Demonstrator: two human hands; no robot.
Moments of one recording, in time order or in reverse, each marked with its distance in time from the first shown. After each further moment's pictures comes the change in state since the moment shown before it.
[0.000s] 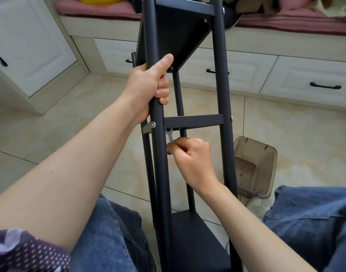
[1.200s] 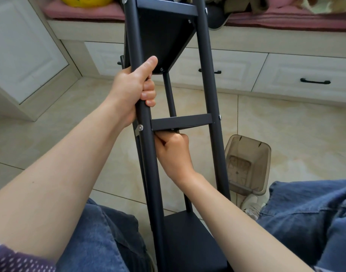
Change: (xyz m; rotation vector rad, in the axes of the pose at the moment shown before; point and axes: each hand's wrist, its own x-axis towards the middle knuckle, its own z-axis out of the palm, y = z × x) left_hand 0.001 -0.002 -0.003 0.002 0.006 0.000; right_hand 0.023 0.005 0.027 0.040 0.089 -0.227
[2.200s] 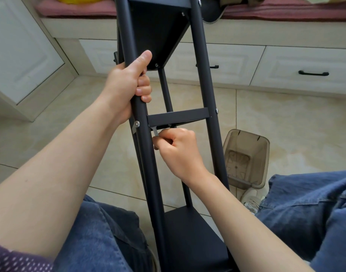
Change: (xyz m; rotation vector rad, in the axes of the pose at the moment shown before) left_hand -0.005 0.002 0.002 -0.001 -0.003 -0.006; right_hand -0.009 -0.020 -0.027 0.015 -0.107 0.195
